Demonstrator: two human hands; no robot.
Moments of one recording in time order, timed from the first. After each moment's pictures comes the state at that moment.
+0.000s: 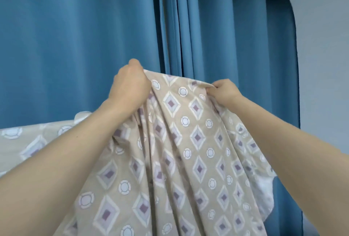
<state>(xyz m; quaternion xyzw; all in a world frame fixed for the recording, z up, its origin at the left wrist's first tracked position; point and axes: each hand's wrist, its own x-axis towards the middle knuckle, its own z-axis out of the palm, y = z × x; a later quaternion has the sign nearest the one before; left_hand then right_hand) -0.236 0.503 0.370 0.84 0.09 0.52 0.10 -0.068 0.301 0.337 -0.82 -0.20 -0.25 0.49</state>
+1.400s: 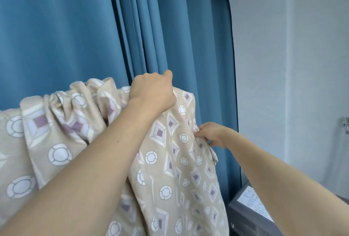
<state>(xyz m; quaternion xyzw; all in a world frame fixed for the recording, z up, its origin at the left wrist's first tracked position) -0.203 0.469 0.311 0.90 -0.11 0.39 -0.14 -0.106 0.291 0.169 -0.85 -0.01 0.05 0.52</state>
